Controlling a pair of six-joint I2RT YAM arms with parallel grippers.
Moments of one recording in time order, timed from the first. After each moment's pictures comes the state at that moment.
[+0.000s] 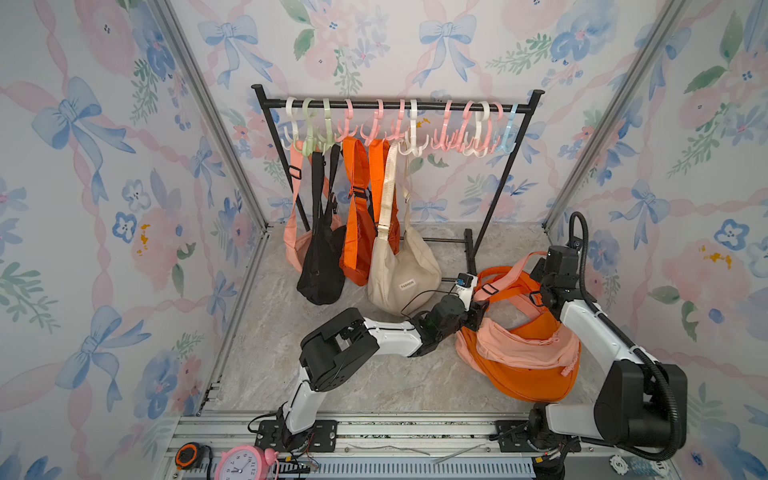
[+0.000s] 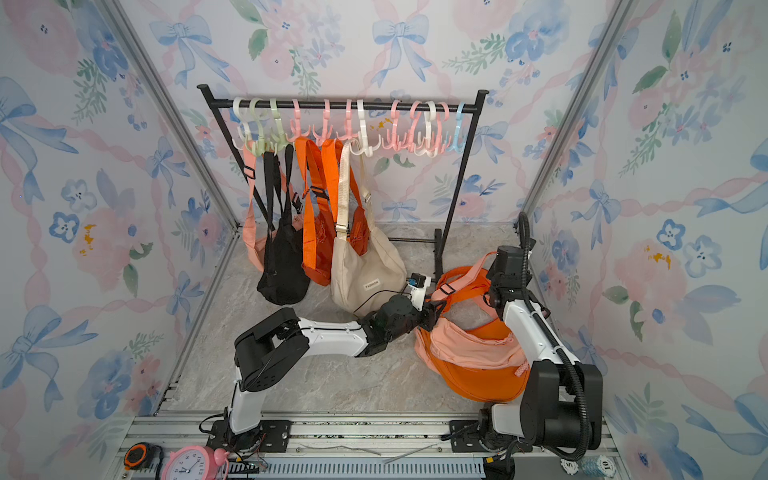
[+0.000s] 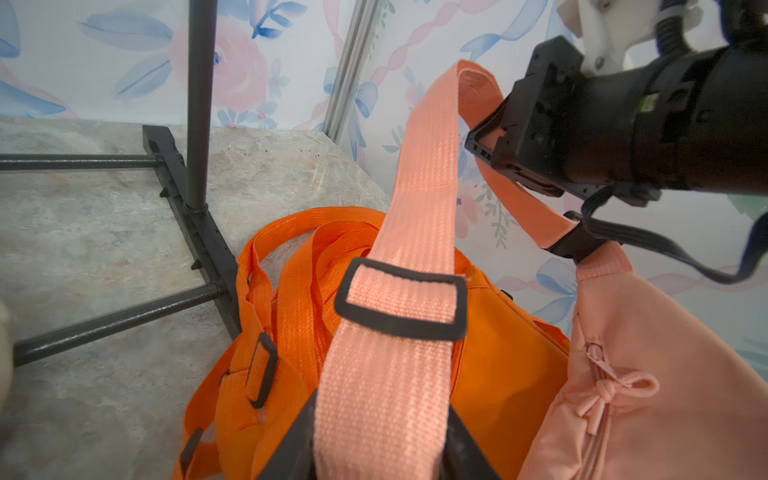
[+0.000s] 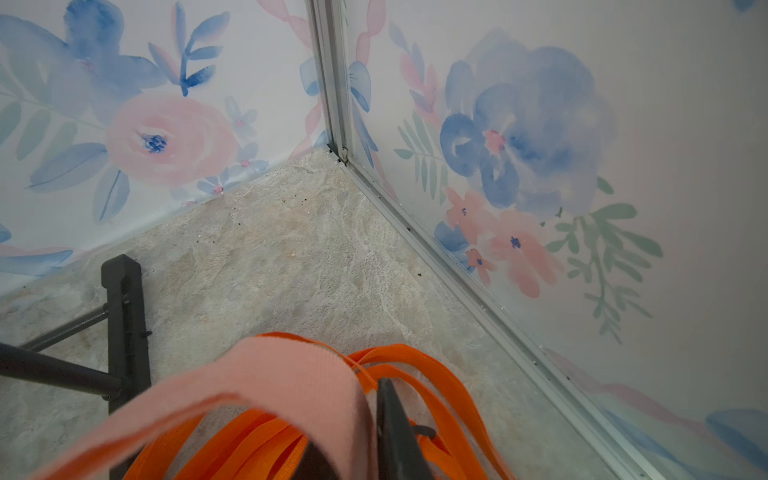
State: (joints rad) left arm -1.05 2.02 1.19 0.62 -0.13 -0.44; right arm -0.07 1.37 0.89 -0.07 0.44 0.32
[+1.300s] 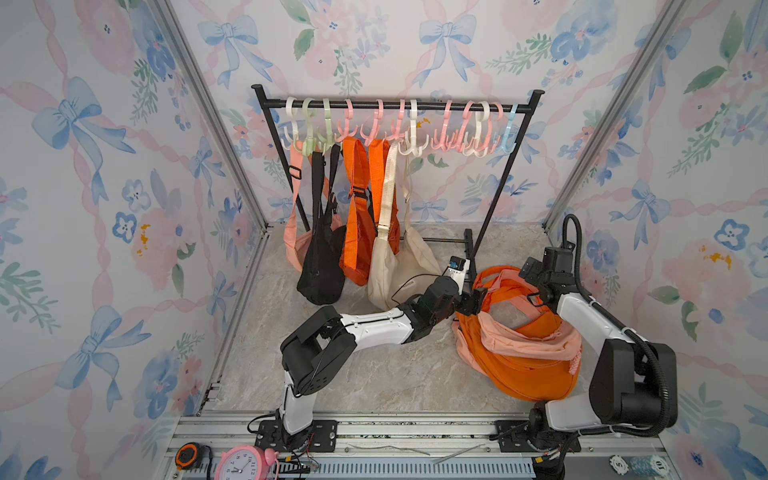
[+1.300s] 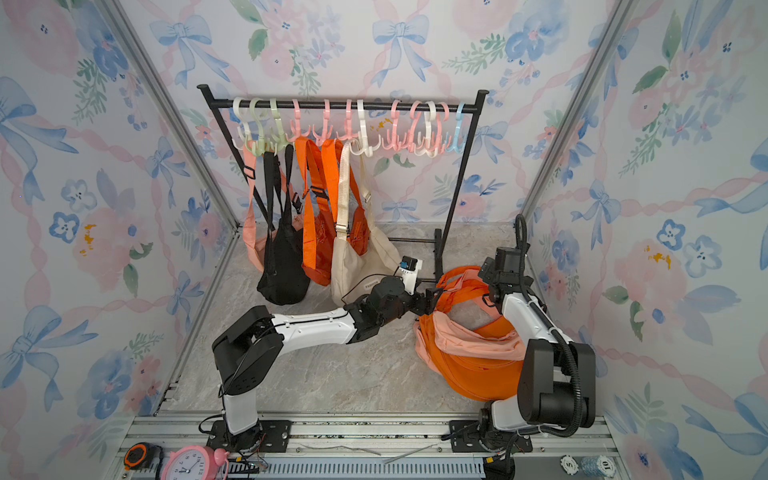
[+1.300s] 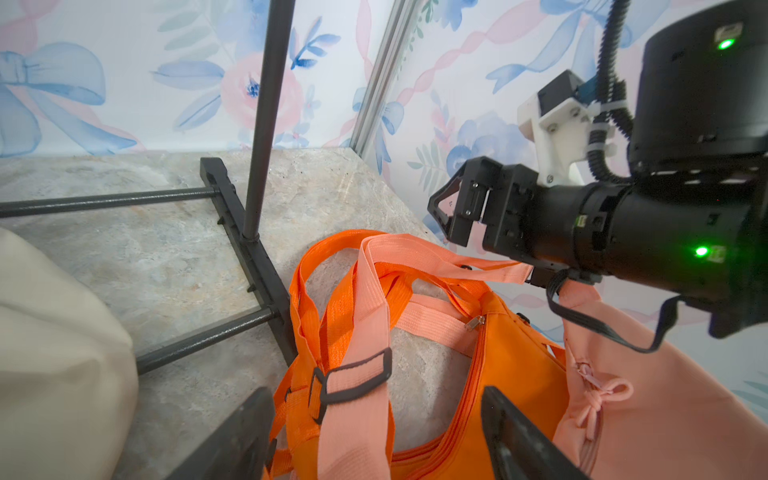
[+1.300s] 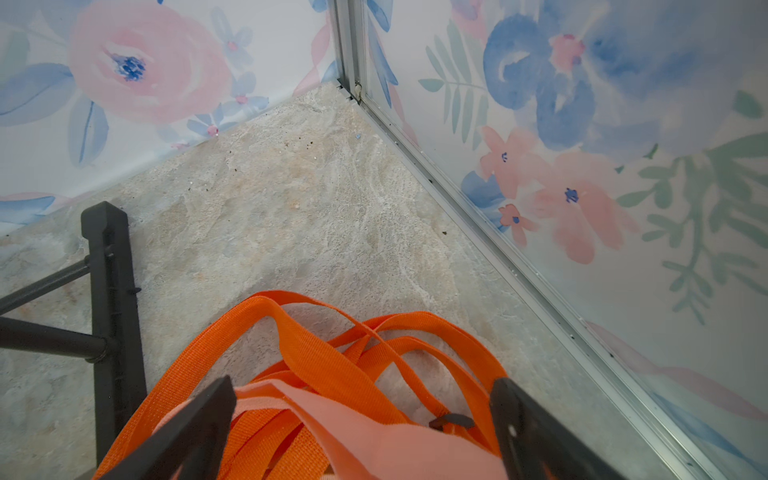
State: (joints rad) left arm -0.98 1.88 1.24 0.40 -0.13 -0.42; right arm -0.08 1.45 0.92 -0.12 0.34 0.33
